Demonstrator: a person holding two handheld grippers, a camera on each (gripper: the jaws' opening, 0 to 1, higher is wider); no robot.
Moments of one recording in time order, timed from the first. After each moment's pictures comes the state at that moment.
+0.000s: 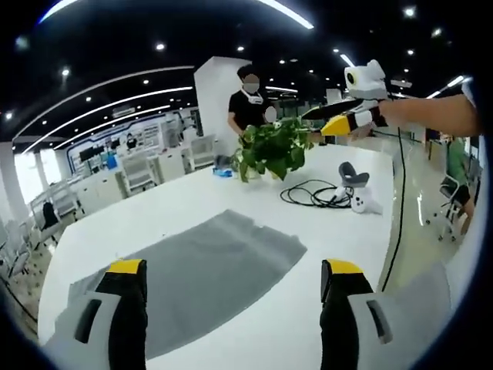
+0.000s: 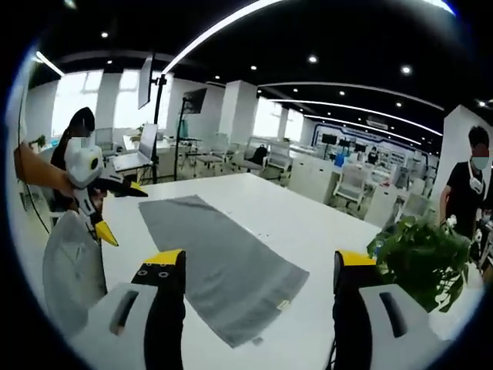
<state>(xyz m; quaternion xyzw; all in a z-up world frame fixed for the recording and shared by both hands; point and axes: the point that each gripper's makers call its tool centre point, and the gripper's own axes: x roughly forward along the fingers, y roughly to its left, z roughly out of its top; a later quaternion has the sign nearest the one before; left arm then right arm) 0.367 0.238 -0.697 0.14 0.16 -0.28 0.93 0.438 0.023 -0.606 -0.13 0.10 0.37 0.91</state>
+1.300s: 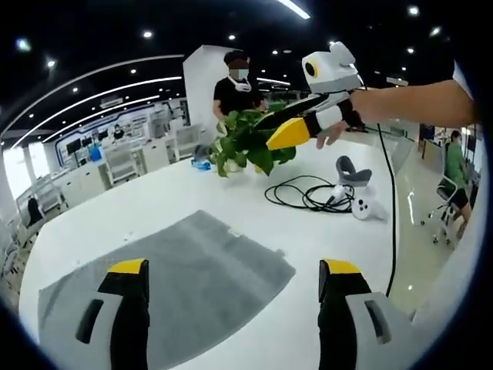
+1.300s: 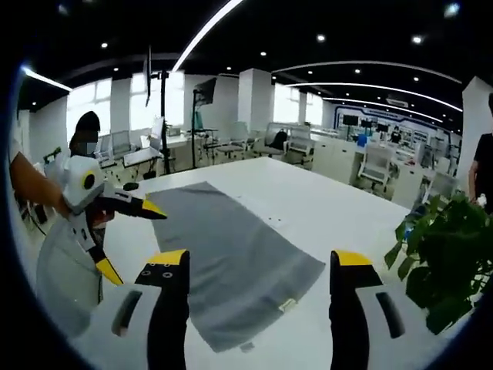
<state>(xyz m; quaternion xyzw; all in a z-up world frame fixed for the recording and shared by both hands) 0.417 0.136 -0.745 0.13 0.20 -0.31 0.92 0.511 0.031 -0.680 -0.10 0.16 0.43 0.88</state>
